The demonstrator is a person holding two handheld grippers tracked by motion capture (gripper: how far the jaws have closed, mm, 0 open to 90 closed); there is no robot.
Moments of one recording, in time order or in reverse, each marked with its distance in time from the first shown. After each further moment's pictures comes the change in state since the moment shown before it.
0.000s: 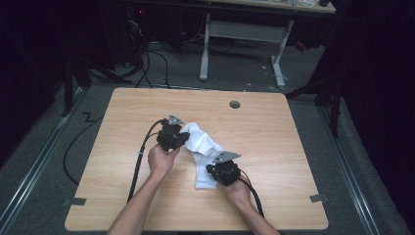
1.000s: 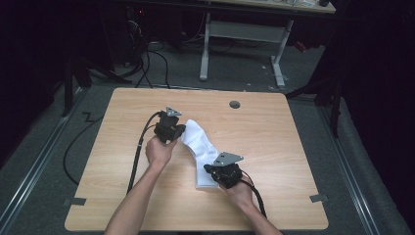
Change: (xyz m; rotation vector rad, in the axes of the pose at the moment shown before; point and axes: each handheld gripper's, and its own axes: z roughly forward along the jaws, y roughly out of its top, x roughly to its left) left arm 0.019 0.014 0.005 0.015 0.076 -0.001; right arm 0.015 0.013 -0.030 -0.078 0.029 -0.098
